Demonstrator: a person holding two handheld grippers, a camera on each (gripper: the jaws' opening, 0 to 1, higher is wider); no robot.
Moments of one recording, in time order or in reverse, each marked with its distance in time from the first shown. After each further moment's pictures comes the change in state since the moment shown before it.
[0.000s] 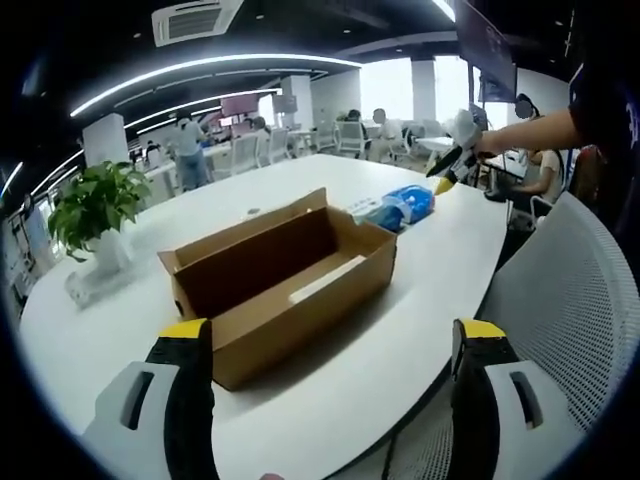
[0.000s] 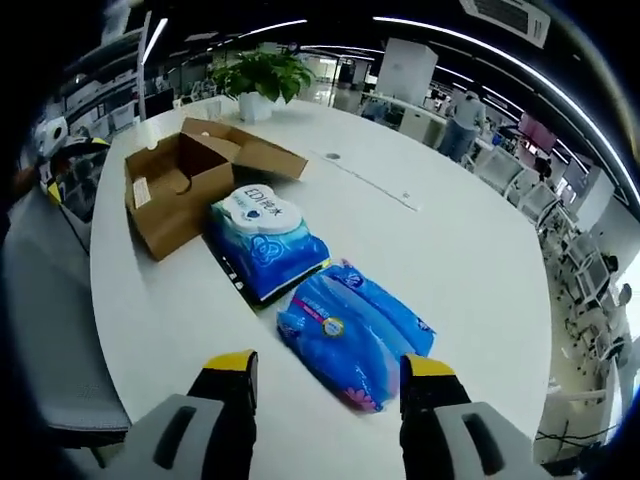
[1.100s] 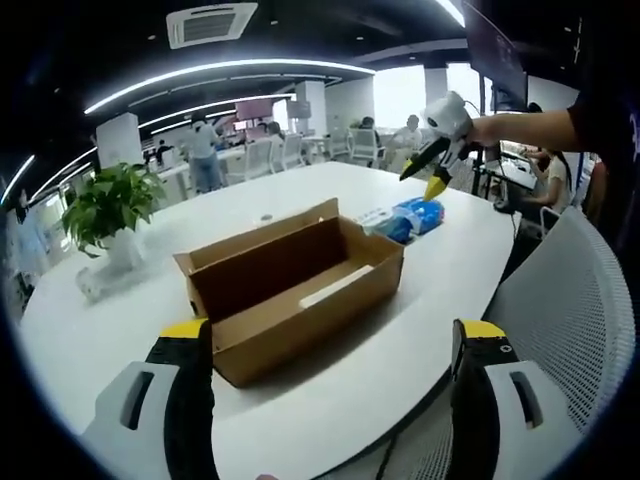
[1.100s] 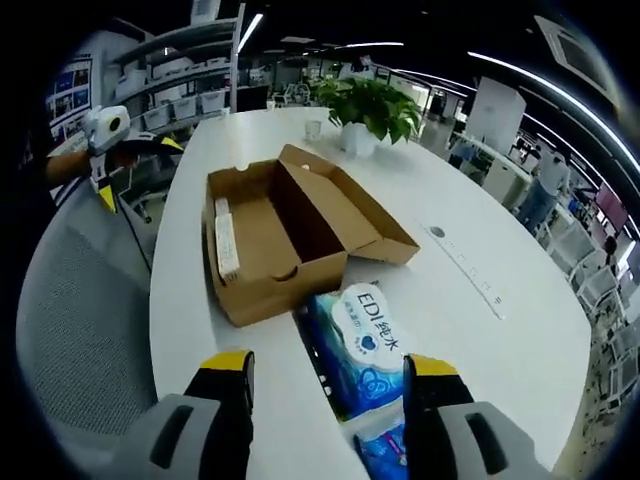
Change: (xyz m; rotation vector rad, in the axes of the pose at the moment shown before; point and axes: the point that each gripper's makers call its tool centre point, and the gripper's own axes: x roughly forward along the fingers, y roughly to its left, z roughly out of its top) left arm -0.015 0.003 0.010 -0.032 -0.038 0.059; right arm 0.020 0.101 0.112 -0.271 -0.087 0.274
